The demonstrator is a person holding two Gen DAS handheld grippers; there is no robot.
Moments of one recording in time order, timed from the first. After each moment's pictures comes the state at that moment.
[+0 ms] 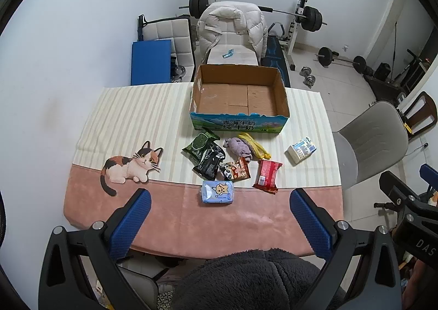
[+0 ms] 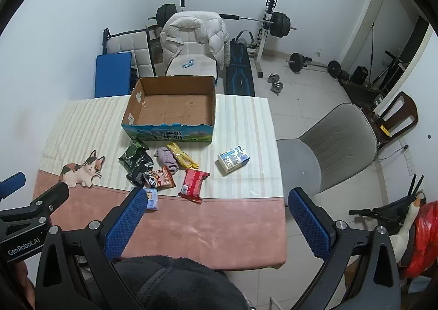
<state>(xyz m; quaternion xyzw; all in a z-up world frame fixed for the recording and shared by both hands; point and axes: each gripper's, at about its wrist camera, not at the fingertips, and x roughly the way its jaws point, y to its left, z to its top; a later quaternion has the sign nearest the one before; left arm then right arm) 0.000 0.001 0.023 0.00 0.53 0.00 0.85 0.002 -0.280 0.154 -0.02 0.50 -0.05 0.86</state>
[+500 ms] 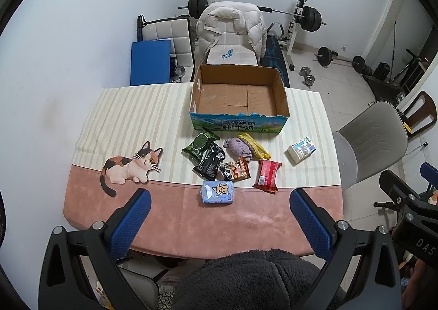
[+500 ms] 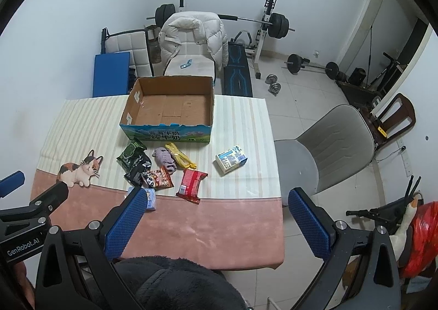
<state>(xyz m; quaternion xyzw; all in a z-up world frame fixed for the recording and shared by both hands) 0.000 0.001 0.019 0.00 0.53 0.00 0.85 0.000 -0.280 0.155 -0.03 0.50 -0.05 0.86</state>
